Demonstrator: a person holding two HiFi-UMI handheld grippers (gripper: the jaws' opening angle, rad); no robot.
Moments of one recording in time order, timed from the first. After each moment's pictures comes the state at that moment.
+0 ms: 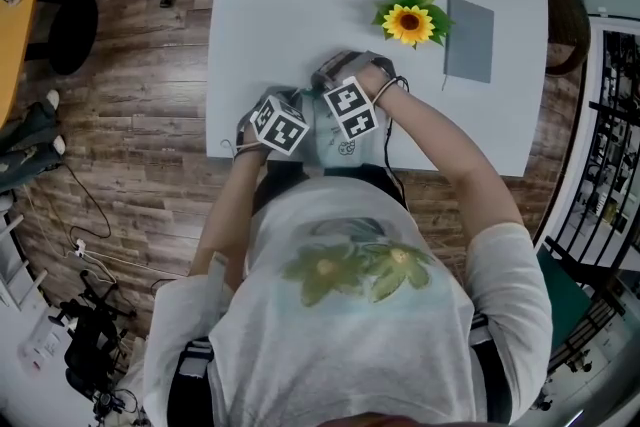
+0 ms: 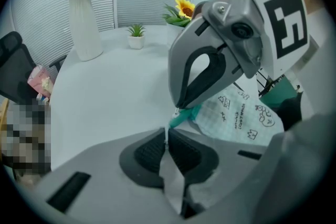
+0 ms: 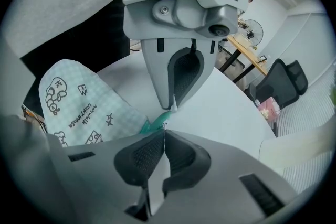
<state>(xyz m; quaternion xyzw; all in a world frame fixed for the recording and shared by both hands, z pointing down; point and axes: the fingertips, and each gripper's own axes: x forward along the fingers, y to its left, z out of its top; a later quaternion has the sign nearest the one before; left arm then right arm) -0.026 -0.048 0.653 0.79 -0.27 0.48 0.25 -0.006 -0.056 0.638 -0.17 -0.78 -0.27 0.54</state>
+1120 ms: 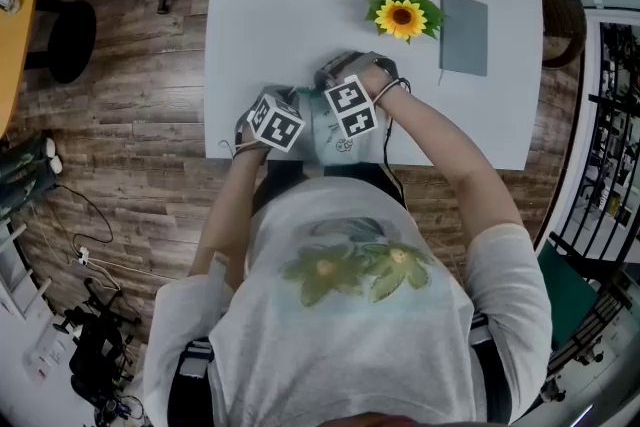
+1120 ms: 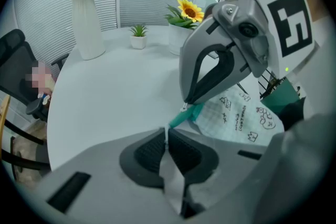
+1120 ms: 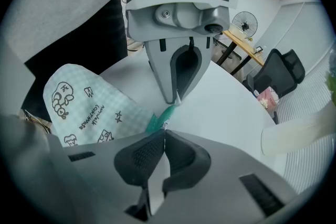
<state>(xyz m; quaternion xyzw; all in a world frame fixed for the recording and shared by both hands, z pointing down) -0.027 -0.047 0.656 0.79 -0.28 0.48 0.26 0.009 -0.053 0.635 -0.14 -0.78 -0.24 0.56</state>
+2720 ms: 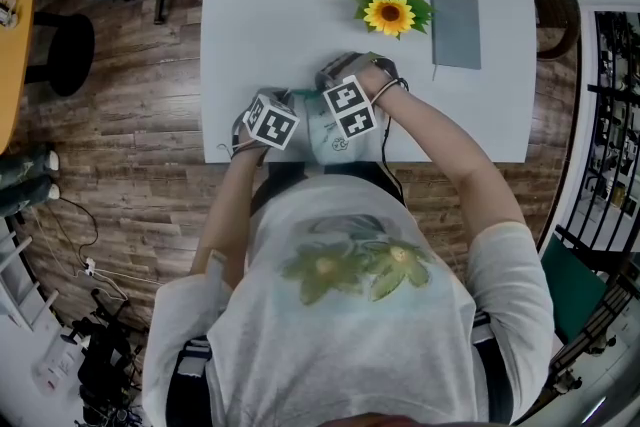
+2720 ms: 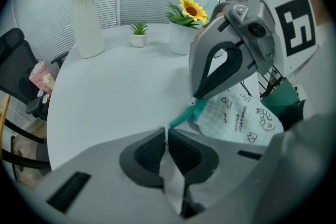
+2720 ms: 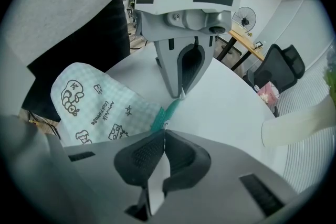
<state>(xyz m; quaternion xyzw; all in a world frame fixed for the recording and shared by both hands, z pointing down) -0.027 -0.048 0.656 0.78 -0.28 0.48 0.27 0.024 -0.050 0.631 -0.14 -0.77 -0.23 0.58</state>
